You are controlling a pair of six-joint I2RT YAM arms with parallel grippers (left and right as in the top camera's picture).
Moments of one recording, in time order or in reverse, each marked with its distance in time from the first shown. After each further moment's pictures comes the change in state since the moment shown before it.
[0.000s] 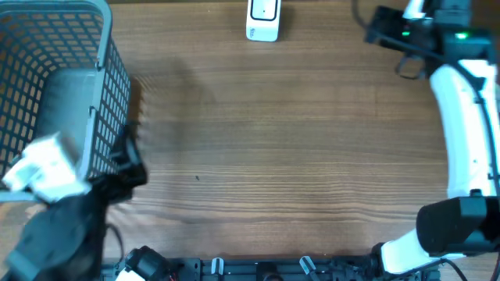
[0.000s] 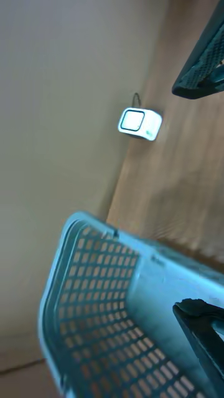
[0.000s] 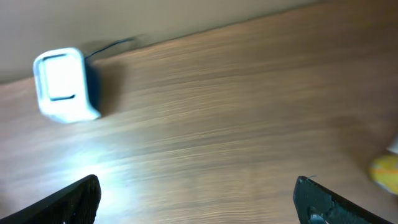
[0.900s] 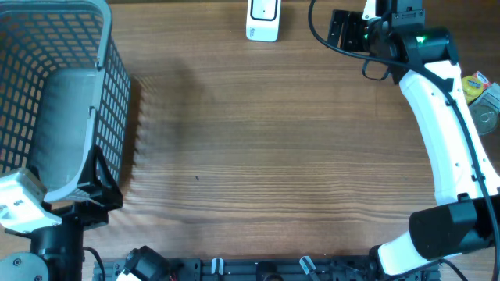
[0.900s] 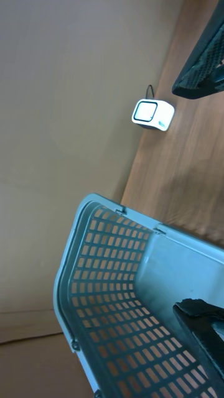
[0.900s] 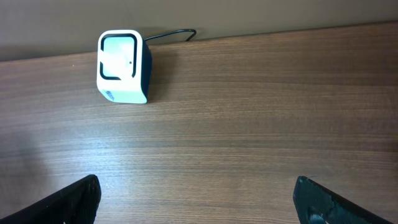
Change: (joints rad) left arm 0.000 -0.114 0.000 -0.039 -0.049 0.038; right arm 0.142 0.000 0.000 0.030 0.019 -0.001
